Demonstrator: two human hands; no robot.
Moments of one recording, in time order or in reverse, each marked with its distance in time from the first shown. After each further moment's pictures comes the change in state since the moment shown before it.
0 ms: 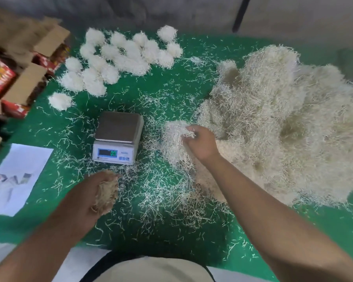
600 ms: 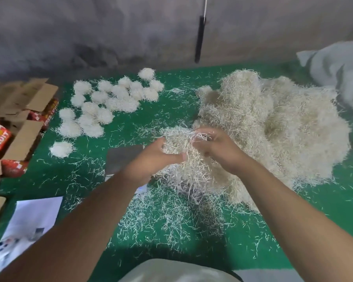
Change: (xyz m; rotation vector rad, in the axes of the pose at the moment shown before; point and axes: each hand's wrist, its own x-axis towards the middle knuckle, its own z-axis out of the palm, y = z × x) left_hand 0.019 0.129 0.074 0.735 -0.450 0.389; right_hand -0.093 -0.119 -0.053 0.316 0.009 -0.007
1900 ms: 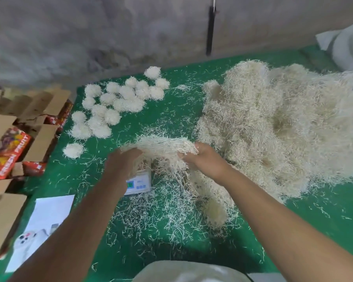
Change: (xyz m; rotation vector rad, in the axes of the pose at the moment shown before) left_hand 0.005 -0.036 -0.014 -0.219 0.587 -0.226; right_hand 0.011 0.048 0.020 -0.138 -0.086 0.037
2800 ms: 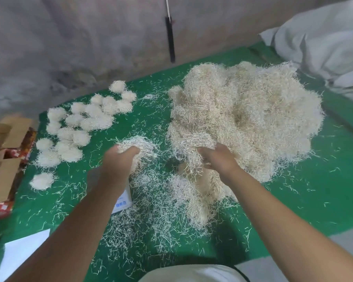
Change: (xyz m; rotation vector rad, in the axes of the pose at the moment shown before) left_hand -0.016 0.038 0.074 0.130 -0.077 0.203; right_hand -0.036 0.057 -0.081 0.480 0.412 0.327
